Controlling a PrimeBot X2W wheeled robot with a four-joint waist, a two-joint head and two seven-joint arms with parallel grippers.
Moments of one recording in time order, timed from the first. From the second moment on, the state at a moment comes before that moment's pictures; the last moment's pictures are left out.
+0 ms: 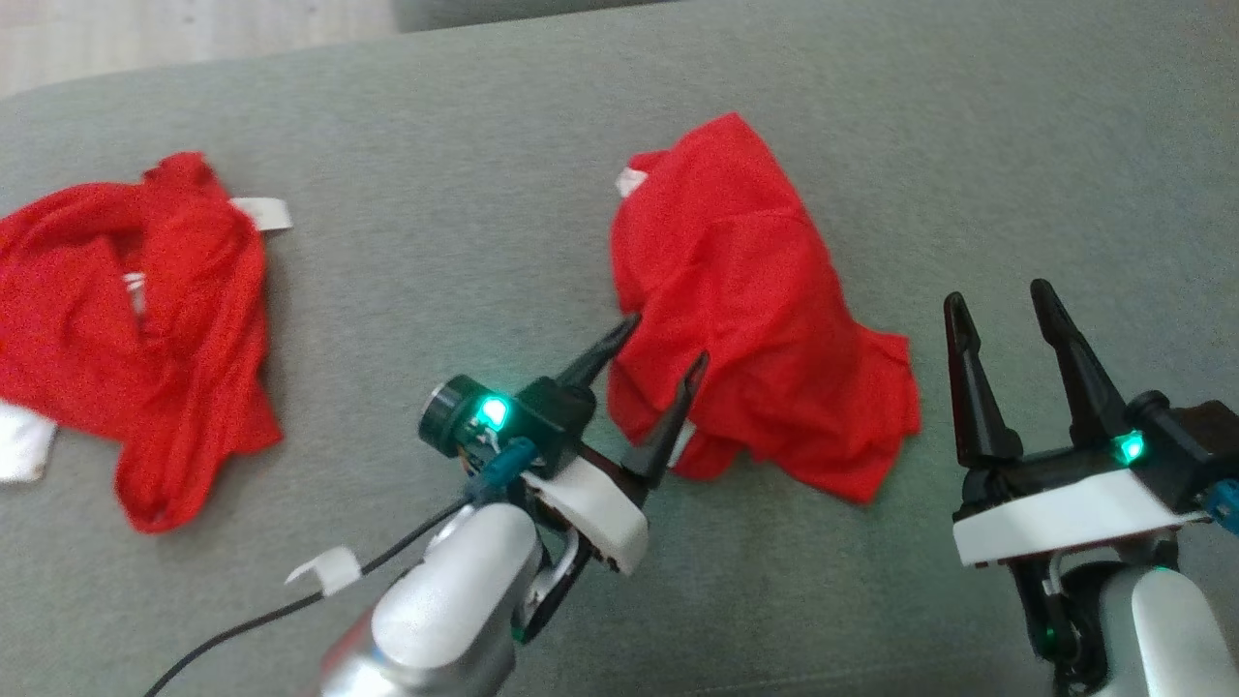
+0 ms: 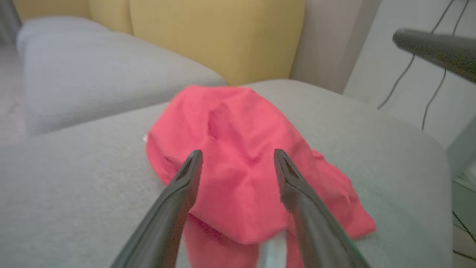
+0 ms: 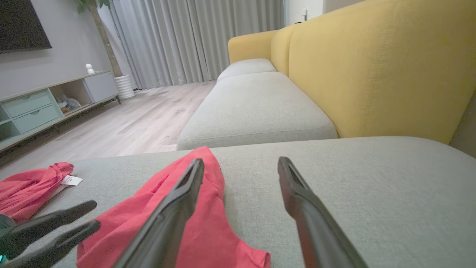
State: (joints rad) left arm -0.51 0.08 -0.80 0.47 -0.40 -0.02 -0.13; right arm -0.02 -0.05 0.05 -0.15 0.18 0.13 0.02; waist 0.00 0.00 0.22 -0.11
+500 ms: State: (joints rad) left arm -0.38 0.30 -0.46 0.32 -0.48 0.20 -0.23; right arm -0.01 -0.05 0.03 -0.15 0.17 0.13 0.05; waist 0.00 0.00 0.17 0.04
